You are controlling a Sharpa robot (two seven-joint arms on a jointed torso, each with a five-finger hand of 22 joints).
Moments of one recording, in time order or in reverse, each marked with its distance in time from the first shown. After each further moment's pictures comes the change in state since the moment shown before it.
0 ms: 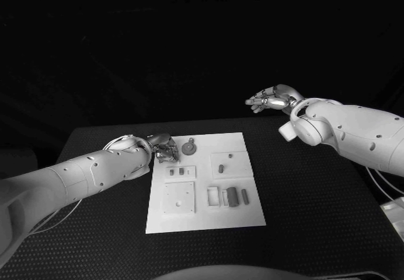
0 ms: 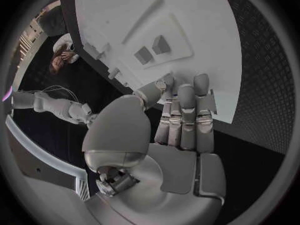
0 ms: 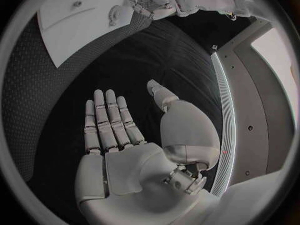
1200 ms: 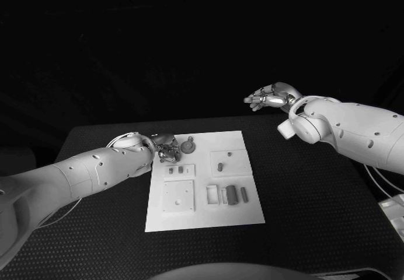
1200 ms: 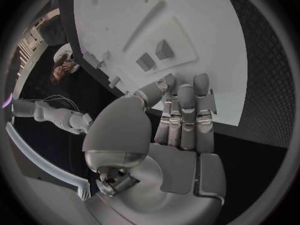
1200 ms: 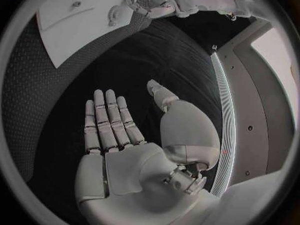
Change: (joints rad) left arm 0.006 0.030 -0.003 -0.007 -0.088 0.050 -0.028; left_hand 0.006 0.000 -0.001 -0.002 -0.002 -0.006 0.001 0.000 -0.001 -0.002 -0.001 0.000 0.003 0.002 0.002 0.000 0.002 0.000 0.002 0.002 0.001 0.000; right arm 0.000 0.002 0.000 0.000 0.000 0.000 0.000; right_hand 0.000 0.000 0.000 0.000 0.000 0.000 0.000 0.000 -0.001 0.000 0.000 0.000 -0.002 0.000 0.000 0.000 0.001 0.000 0.000 0.000 -0.004 0.003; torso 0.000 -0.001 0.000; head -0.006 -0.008
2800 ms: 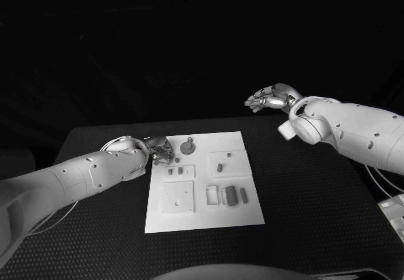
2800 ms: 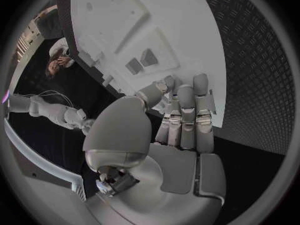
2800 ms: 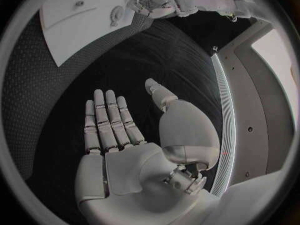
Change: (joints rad) left arm -0.008 -0.028 -0.015 -0.017 0.068 -0.028 -0.015; left_hand 0.002 -0.016 -0.012 0.004 0.000 -0.156 0.037 -0.071 -0.045 -0.035 0.016 -0.004 0.012 -0.022 0.007 0.000 0.016 0.006 -0.008 0.003 0.000 0.000; right arm 0.000 -0.005 0.000 -0.004 -0.024 0.010 -0.001; right_hand 0.052 0.017 0.013 -0.071 0.000 0.000 0.000 0.009 -0.003 -0.007 0.000 -0.005 -0.012 0.023 -0.012 0.000 0.009 0.000 0.017 0.002 -0.021 0.019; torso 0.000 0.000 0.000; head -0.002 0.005
